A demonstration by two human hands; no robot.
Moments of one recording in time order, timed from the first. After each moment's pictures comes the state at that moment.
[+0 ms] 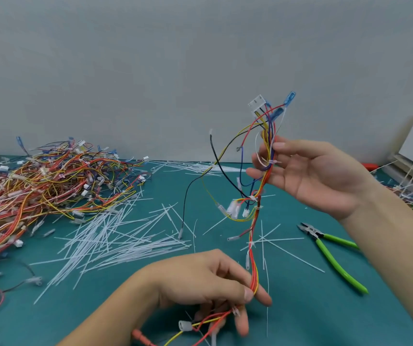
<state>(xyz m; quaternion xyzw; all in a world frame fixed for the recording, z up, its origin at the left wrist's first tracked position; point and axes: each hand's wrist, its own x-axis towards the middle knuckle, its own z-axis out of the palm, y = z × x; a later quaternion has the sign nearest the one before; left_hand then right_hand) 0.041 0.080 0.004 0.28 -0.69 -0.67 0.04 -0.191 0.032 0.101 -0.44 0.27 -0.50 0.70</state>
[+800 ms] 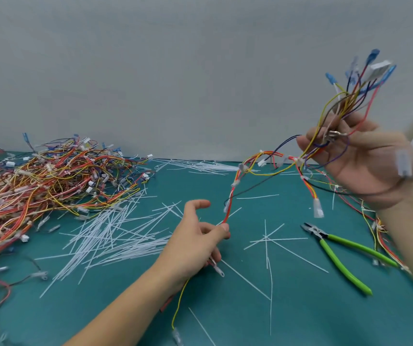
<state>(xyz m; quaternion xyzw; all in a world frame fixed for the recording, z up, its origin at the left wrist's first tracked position) 0.038 0.060 -0.019 0.50 -0.58 -0.51 0.39 -0.232 0.038 0.112 -0.51 0.17 -0.61 0.58</state>
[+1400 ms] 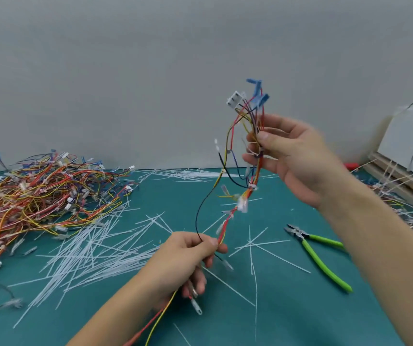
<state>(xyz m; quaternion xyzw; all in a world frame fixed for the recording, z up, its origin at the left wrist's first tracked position) 0.036 0.067 -0.011 0.48 -0.58 -0.59 0.31 -0.186 0.022 0.109 -0.50 0.35 -0.63 0.48</state>
